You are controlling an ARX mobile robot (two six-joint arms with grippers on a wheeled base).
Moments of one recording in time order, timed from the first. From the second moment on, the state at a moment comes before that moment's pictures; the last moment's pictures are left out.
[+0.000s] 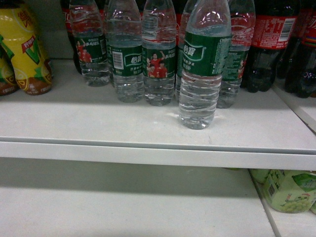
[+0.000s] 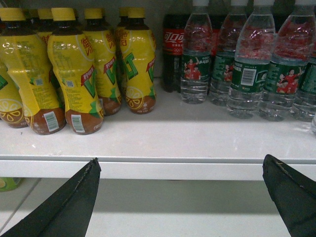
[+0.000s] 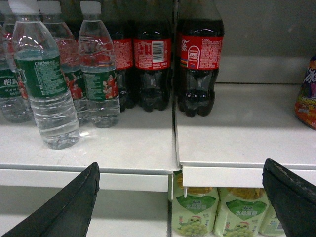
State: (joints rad) left arm 0.00 0.01 0.01 0.00 0.00 0.00; right arm 0.00 0.00 0.01 0.00 0.00 0.00
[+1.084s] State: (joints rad) left arm 0.00 0.01 0.01 0.00 0.00 0.00; right arm 0.00 0.00 0.01 0.00 0.00 0.00
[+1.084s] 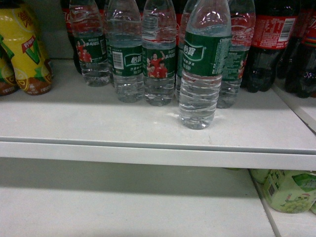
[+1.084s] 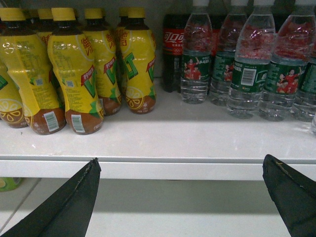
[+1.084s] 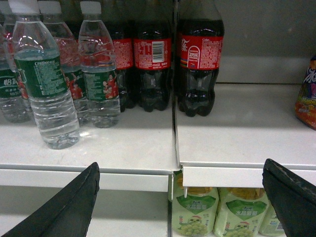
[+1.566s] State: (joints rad) left arm 0.00 0.01 0.01 0.00 0.00 0.00; right arm 0.07 0.52 0.23 0.19 0.06 0.12
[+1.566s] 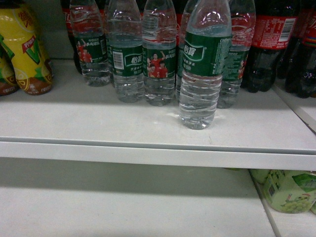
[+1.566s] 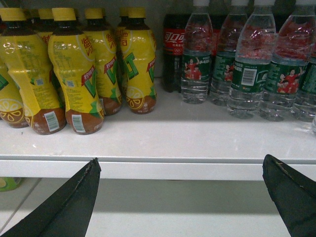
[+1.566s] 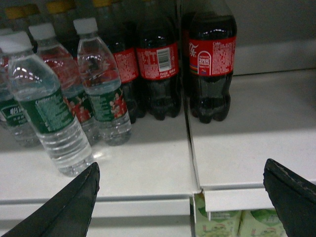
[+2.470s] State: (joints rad) left arm 0.00 0.01 0.01 0.00 0.00 0.00; right arm 0.46 1.51 0.53 0.77 0.11 0.16
